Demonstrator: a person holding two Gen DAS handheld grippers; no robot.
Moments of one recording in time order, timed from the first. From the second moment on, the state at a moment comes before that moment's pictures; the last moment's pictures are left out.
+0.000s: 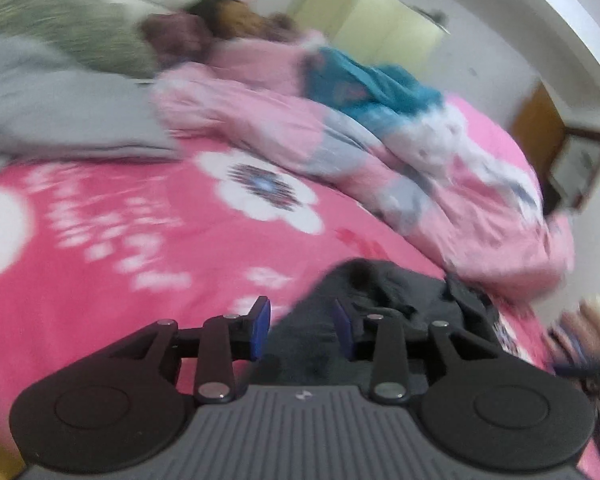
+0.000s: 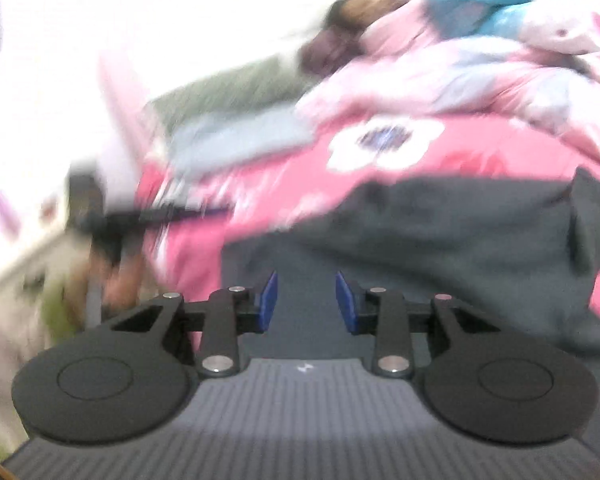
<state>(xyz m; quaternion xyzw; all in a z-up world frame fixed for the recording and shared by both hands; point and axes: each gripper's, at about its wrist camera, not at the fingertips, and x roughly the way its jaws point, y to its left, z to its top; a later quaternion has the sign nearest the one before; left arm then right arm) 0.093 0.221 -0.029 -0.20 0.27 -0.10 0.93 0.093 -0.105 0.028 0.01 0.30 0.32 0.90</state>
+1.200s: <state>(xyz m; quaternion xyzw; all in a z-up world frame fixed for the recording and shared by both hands) 0.185 0.209 -0.084 -0.18 0.34 -0.10 0.92 0.284 0.014 -0.023 -0.29 0.23 0.27 0.89</state>
